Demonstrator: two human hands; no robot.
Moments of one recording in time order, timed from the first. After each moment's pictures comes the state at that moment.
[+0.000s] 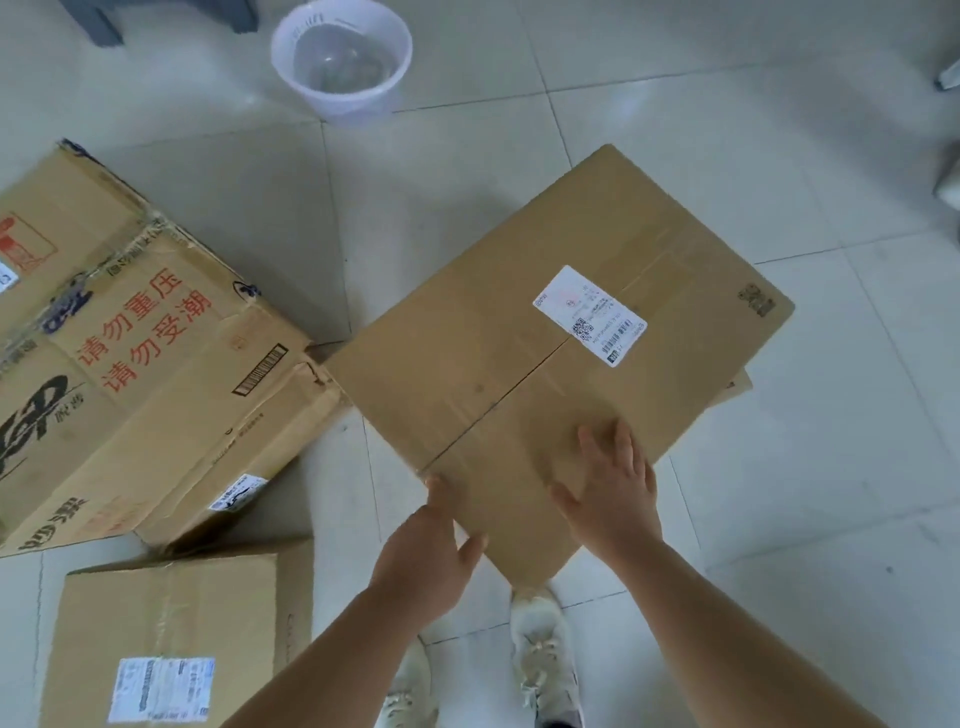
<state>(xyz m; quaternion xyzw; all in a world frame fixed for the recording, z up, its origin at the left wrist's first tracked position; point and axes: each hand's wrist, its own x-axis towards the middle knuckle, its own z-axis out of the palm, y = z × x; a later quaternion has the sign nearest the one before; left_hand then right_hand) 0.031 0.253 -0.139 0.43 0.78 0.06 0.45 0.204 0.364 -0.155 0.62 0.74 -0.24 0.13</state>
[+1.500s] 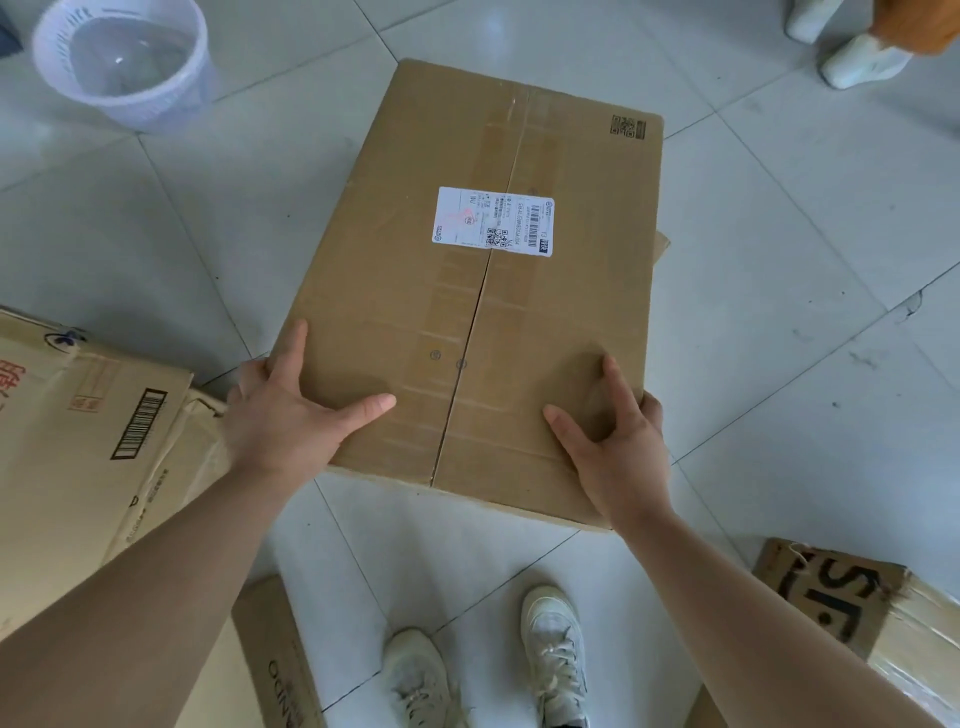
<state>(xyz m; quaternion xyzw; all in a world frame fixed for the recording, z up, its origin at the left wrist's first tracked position) -0.015 0.349 -0.134 0.47 0.84 0.06 0.27 0.269 0.335 -0.142 0.78 0.49 -0.36 -0.17</state>
